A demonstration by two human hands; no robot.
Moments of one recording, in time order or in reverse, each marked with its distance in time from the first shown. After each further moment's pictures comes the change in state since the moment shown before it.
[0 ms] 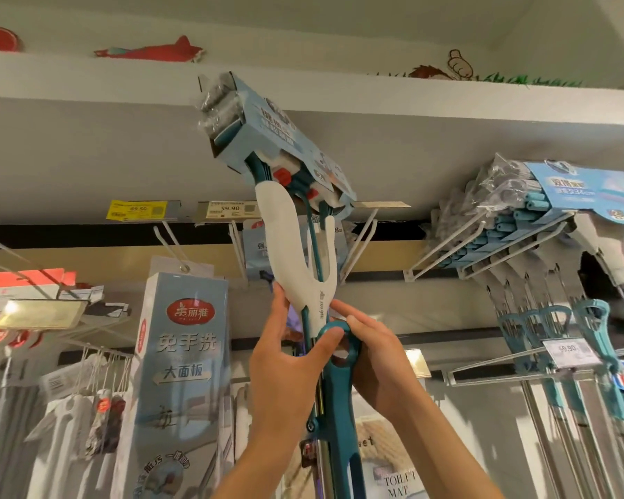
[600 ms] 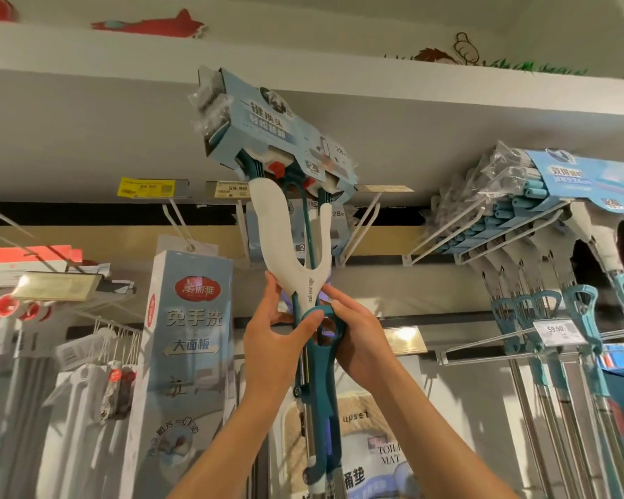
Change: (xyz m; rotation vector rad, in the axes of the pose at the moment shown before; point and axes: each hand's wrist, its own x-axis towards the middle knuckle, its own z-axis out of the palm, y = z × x) left_hand 0.009 -0.032 -0.019 -0.013 -0.017 -0.069; right_hand 0.013 0.022 0.013 0.057 0.074 0.060
